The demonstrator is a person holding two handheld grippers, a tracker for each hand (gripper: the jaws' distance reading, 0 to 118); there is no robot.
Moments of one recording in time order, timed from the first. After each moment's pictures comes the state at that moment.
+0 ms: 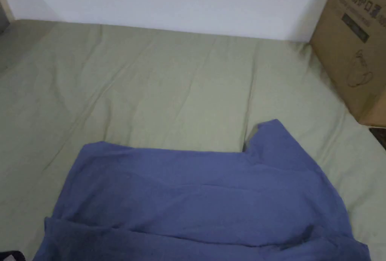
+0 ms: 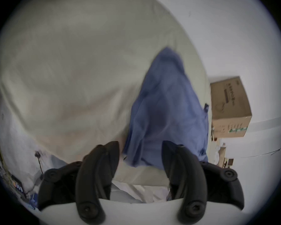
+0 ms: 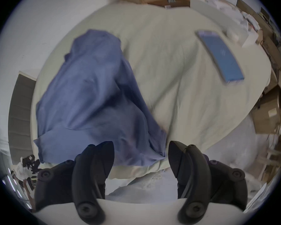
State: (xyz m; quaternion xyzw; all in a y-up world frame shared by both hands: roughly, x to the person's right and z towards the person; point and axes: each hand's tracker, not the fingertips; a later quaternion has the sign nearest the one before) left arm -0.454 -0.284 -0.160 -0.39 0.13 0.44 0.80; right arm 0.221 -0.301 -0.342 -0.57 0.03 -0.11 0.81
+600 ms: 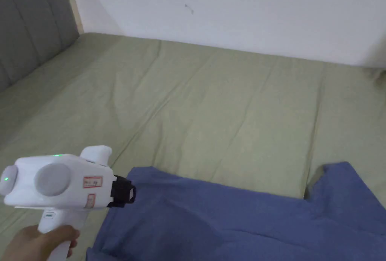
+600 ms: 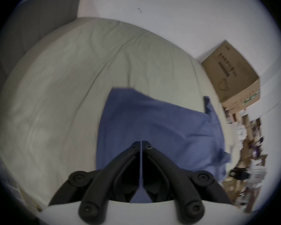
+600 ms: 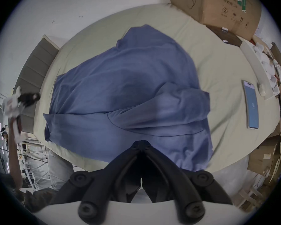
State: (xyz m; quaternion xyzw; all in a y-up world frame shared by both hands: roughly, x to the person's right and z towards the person) left arm -0.438 -0.298 -0.409 -0.47 0.07 0.17 0.86; right arm 0.122 -0.306 -0.378 -0.61 0.15 -0.04 0.78
